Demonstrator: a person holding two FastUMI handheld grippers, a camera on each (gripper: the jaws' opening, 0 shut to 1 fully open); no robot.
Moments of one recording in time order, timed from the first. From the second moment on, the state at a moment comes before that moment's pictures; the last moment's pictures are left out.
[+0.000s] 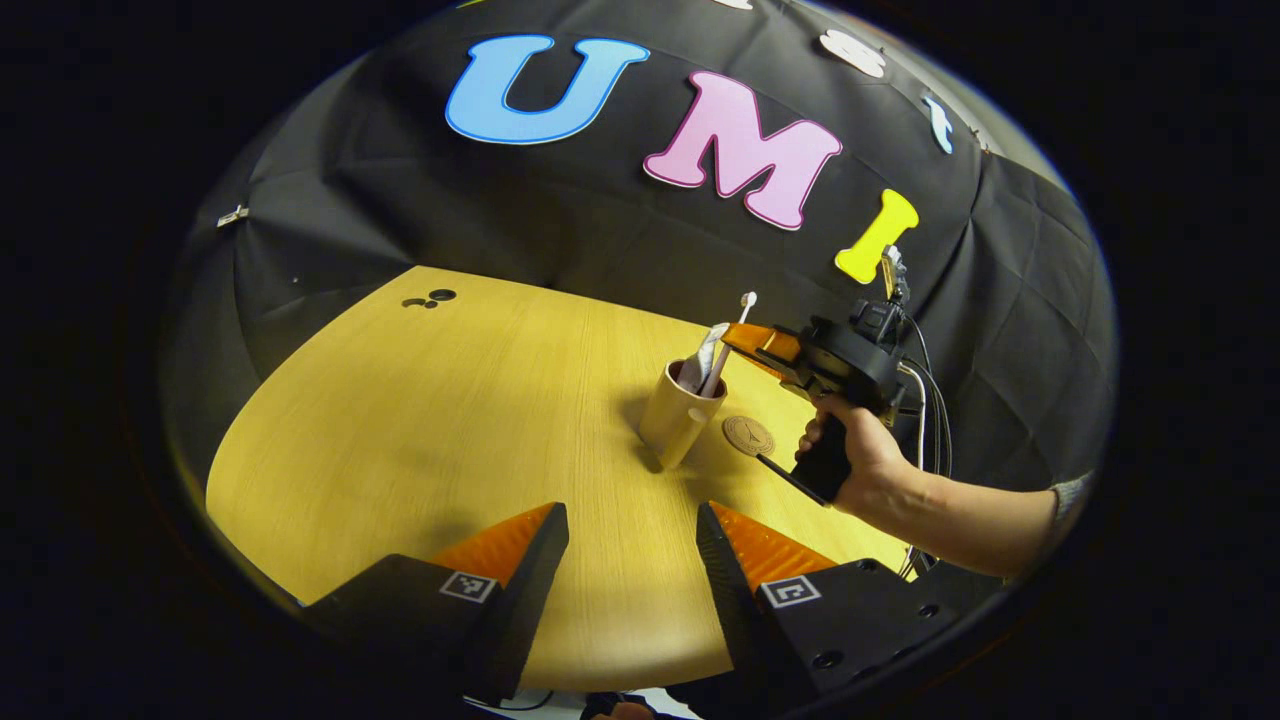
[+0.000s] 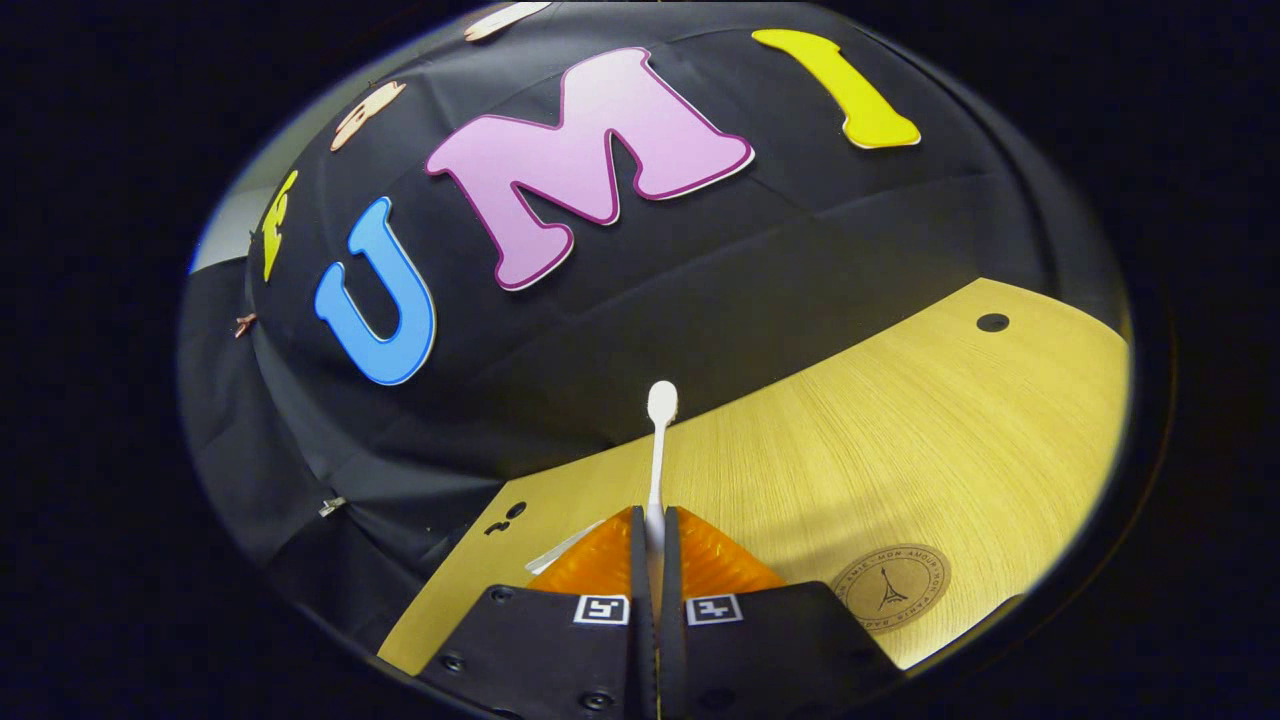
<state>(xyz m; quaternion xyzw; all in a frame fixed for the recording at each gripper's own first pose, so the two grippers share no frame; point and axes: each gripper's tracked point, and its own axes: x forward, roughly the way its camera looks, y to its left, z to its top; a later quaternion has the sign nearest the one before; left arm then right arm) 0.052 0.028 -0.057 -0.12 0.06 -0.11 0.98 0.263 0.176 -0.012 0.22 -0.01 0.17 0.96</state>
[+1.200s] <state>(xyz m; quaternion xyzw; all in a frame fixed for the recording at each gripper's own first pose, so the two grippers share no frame) 0.159 -0.034 -0.048 -0.02 0.15 -0.12 0.98 0.130 0.100 -0.120 0.13 0.18 0.22 0.95</state>
